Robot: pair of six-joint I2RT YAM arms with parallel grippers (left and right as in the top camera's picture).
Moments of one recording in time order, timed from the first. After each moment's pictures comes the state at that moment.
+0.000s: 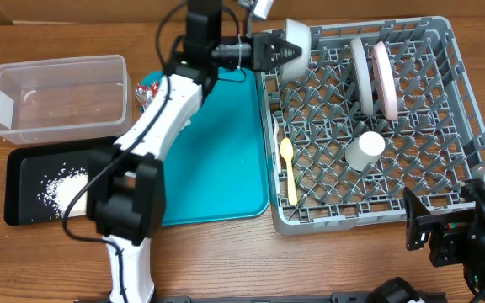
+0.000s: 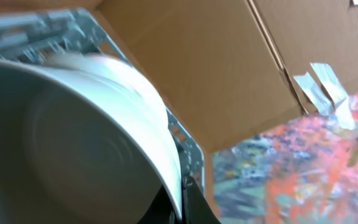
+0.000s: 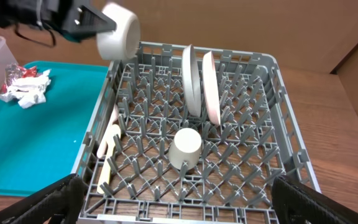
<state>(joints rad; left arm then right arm) -0.33 2.12 1.74 0.12 1.16 -0.70 0.48 0.74 1.57 -1.41 0.34 0.12</state>
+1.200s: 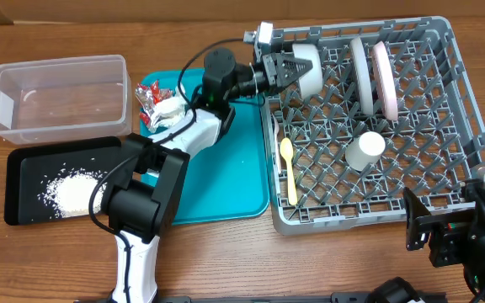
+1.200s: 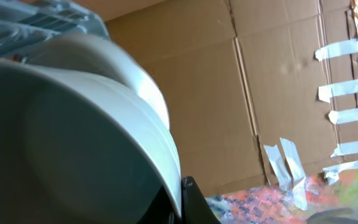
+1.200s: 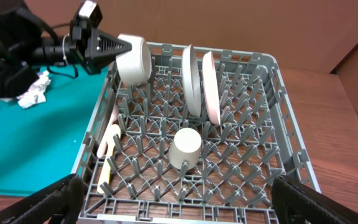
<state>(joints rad) -0.42 2.16 1.39 0.88 0.90 -1.34 0.48 0.74 1.57 -1.41 0.34 0.12</state>
